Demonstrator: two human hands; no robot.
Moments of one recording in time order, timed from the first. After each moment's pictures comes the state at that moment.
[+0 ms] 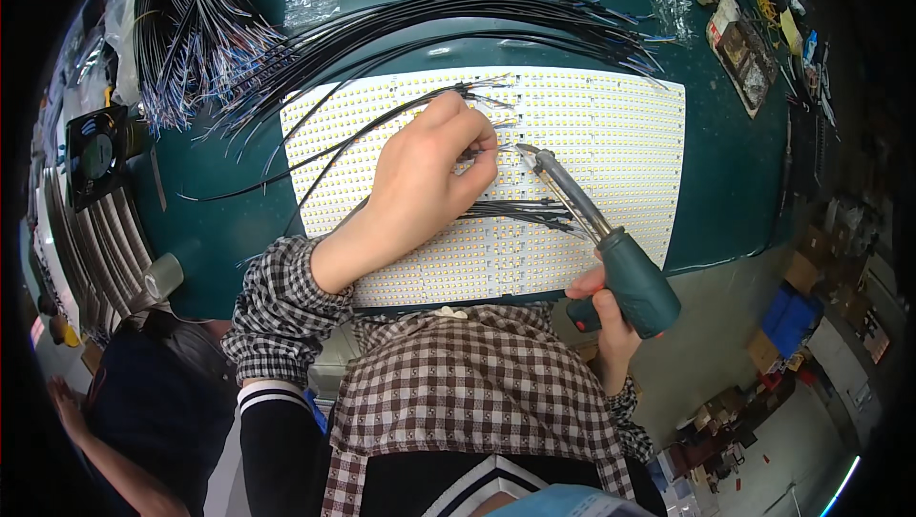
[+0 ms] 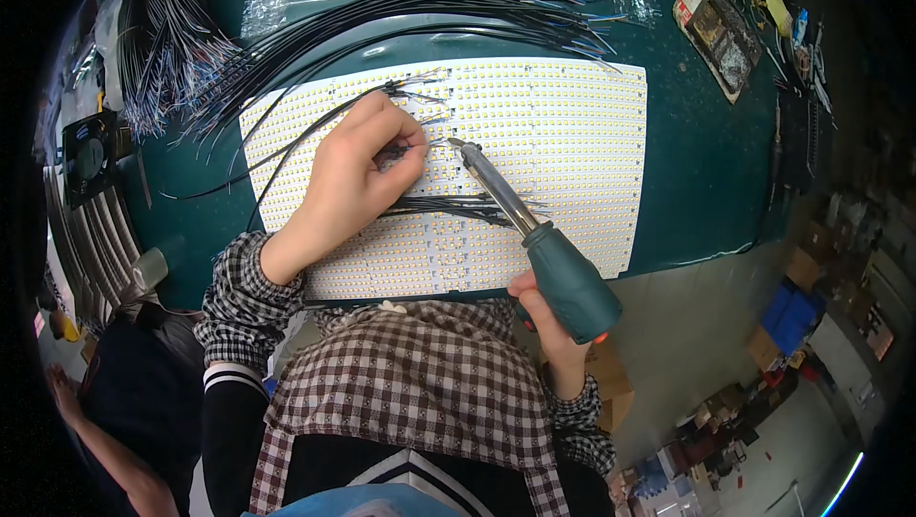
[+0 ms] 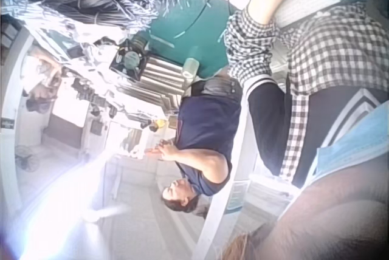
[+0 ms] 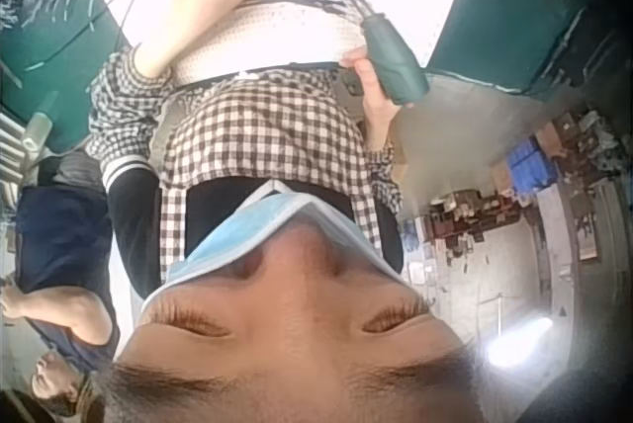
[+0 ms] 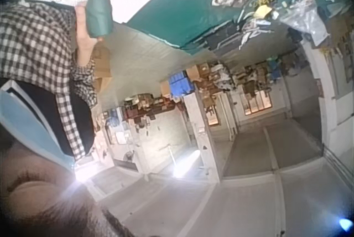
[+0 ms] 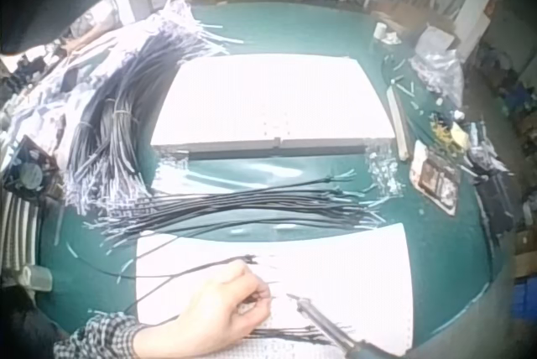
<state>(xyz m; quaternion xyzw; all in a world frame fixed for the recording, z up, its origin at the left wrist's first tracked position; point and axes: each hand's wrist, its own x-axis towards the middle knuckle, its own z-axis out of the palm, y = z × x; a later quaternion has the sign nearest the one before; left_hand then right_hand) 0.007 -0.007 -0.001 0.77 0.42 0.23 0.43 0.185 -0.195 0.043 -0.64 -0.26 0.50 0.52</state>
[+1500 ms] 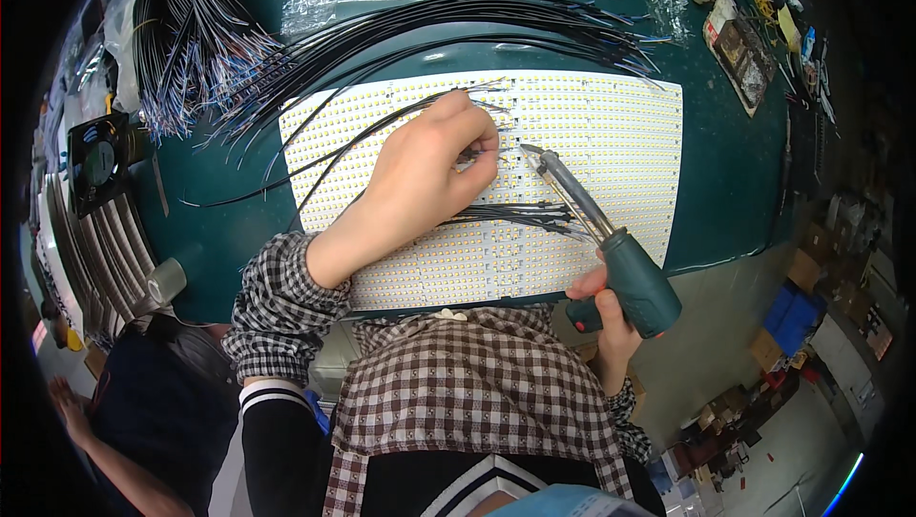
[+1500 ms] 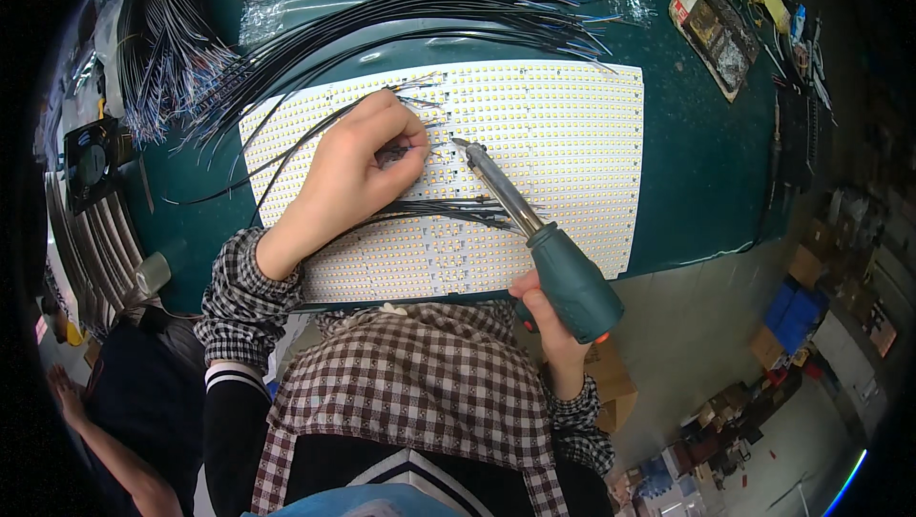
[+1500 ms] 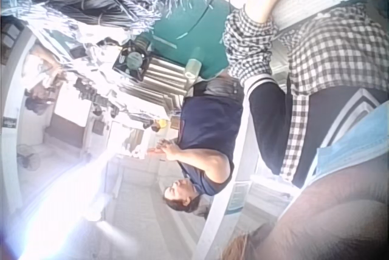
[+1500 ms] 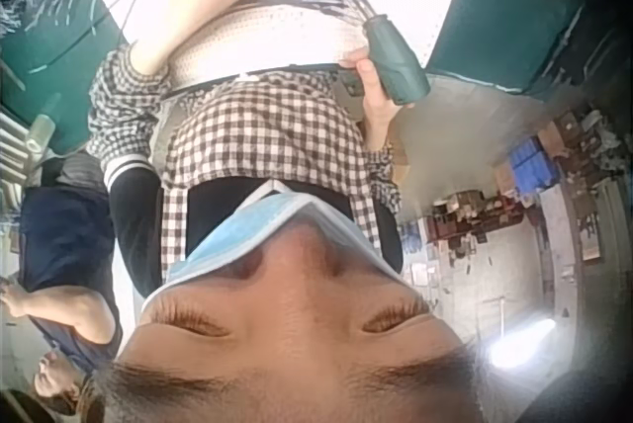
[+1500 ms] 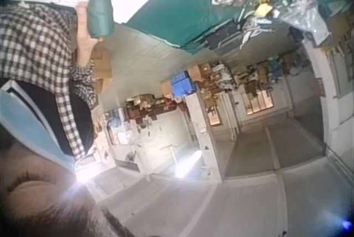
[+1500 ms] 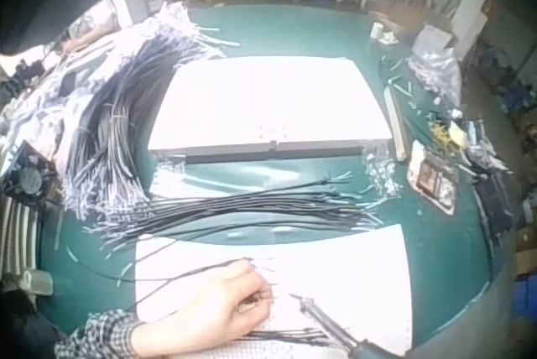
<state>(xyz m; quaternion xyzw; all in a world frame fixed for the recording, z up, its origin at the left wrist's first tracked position) 0.009 0.004 0.001 0.77 0.39 0.18 0.47 0.187 -0.196 0.040 -0.64 -0.24 0.50 0.53</state>
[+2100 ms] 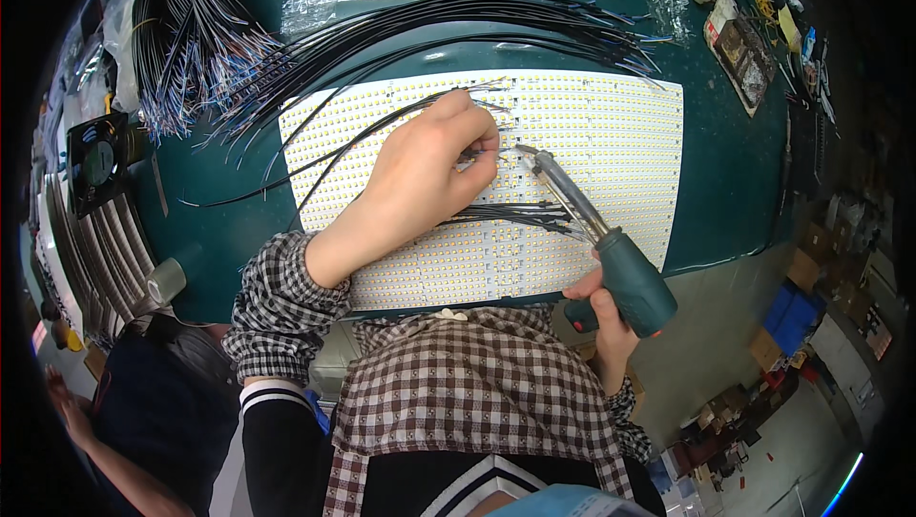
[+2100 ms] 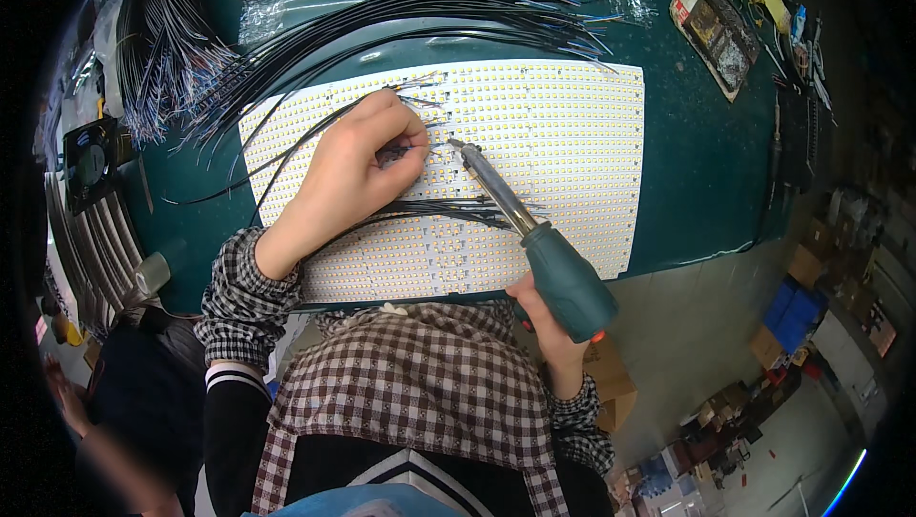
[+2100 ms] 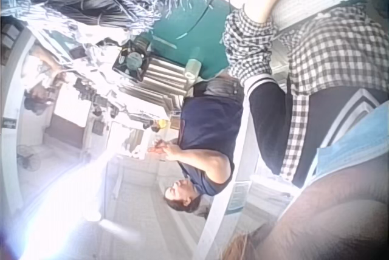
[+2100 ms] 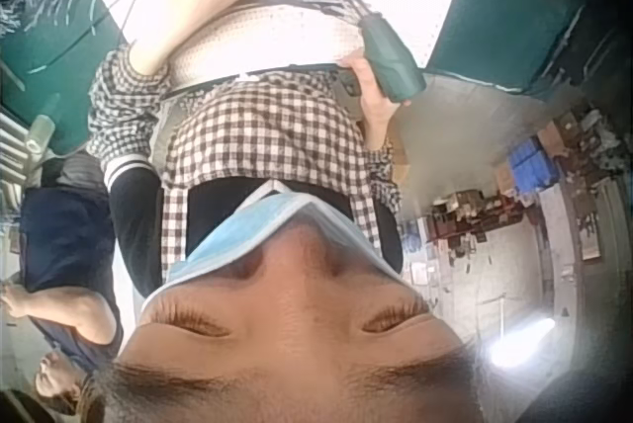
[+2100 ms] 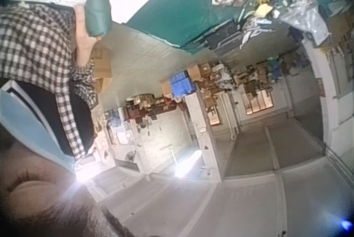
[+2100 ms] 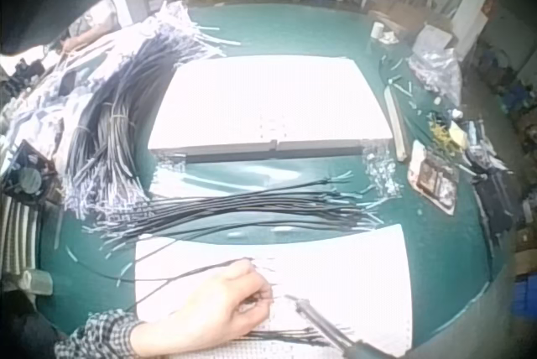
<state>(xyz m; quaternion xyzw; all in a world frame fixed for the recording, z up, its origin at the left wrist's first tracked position) 0.009 0.006 0.002 0.78 0.39 0.17 0.47 0.187 -0.200 0.037 -0.66 -0.25 0.49 0.51</state>
